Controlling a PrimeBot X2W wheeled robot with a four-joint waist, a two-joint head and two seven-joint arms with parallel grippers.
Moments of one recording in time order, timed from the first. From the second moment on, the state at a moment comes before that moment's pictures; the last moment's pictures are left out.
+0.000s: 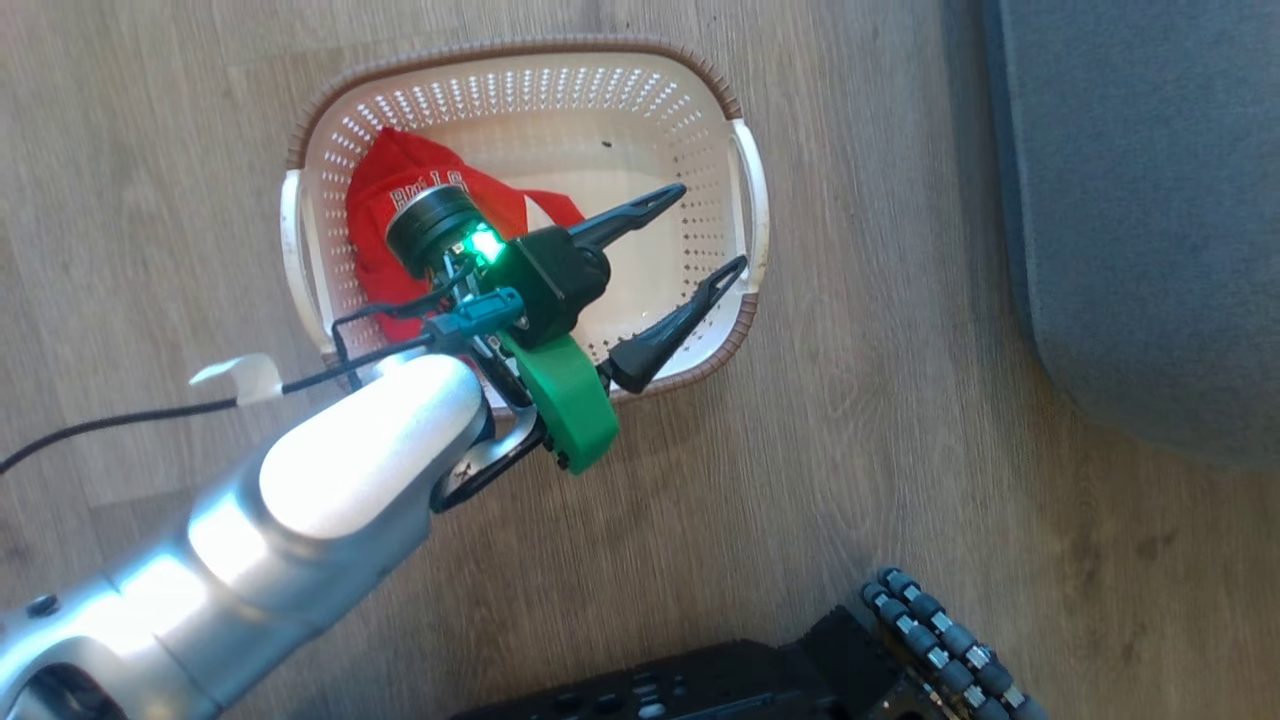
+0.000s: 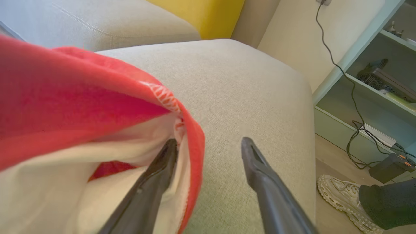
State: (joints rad) left arm -0.87 0.32 -1.12 0.29 -0.63 -0.12 -0.26; right arm -1.08 -0.42 -0.99 0.99 -0.27 0.12 -0.25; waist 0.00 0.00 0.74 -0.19
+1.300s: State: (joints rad) left arm -0.58 0.19 -0.78 0.43 -0.57 -0.12 -0.26; right arm -0.58 -0.19 -0.11 0.43 0.14 0.12 -0.26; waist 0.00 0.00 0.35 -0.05
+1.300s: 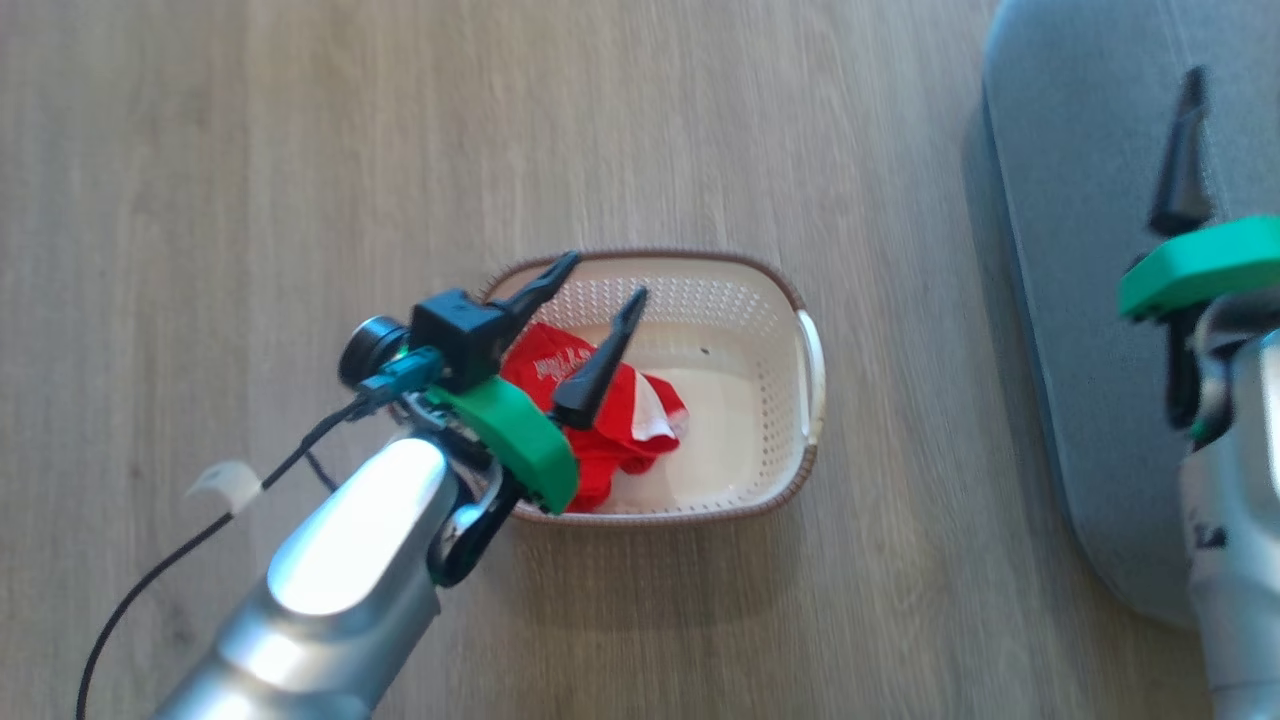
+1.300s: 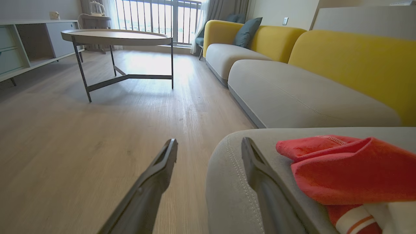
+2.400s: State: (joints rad) left arm -0.16 0.08 -0.09 0.37 -0.25 -0.10 -0.26; right arm -0.25 -0.07 0.09 0.34 0.21 0.12 -0.26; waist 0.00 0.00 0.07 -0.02
